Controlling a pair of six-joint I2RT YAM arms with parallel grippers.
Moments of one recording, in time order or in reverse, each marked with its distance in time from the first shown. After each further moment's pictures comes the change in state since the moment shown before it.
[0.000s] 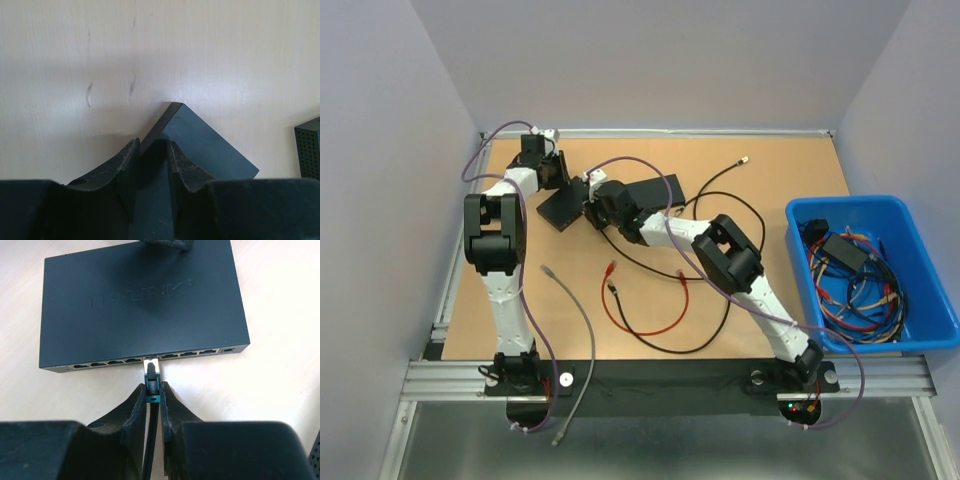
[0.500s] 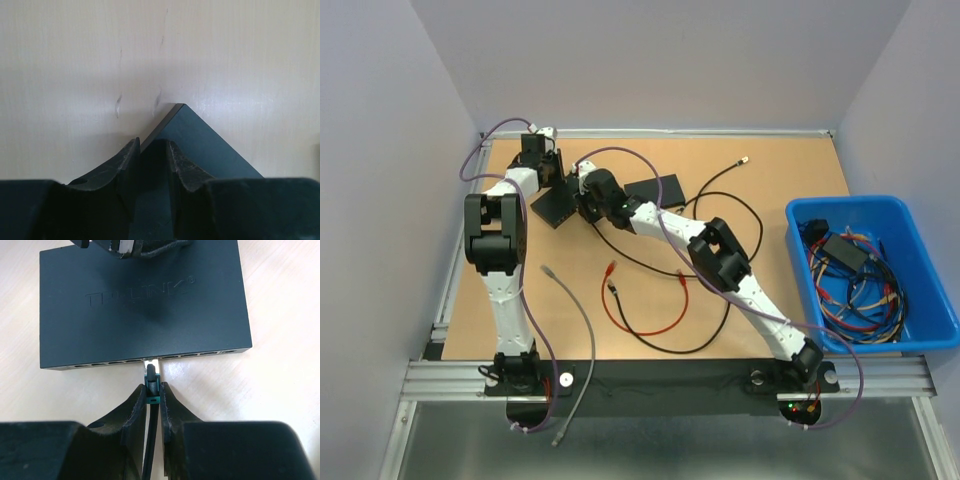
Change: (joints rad) left arm -0.003 0.002 0.003 0.032 -0.097 0.040; right arm 0.000 0.151 0.381 -0.327 -0.022 0.017
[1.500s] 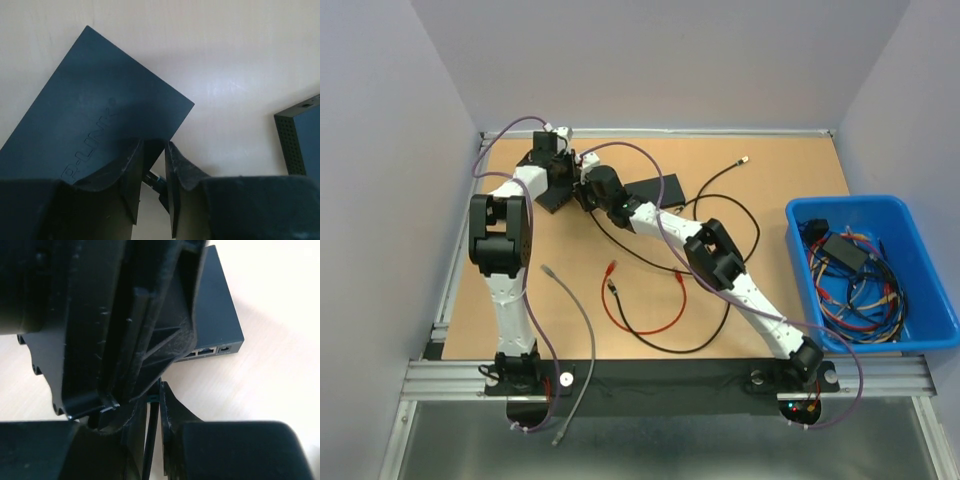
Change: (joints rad) left arm -0.061 -0.035 0.000 -0.074 0.055 0.008; right arm -0.014 0.098 0.106 0.169 0.049 0.016
